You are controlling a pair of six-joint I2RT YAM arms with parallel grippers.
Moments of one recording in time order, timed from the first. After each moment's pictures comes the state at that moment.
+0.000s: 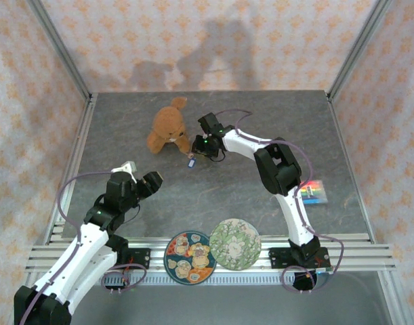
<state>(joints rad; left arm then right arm) -0.27 0.62 0.35 -0.31 0.09 -0.84 0.63 2.27 1.70 -0.44 -0.25 0.77</state>
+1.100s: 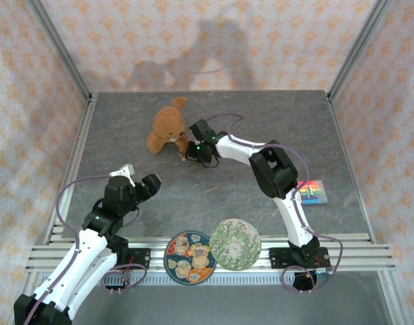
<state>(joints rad) -0.27 0.55 0.32 -0.33 0.09 -0.86 0.70 2.25 1.66 -0.41 -0.24 0.78</state>
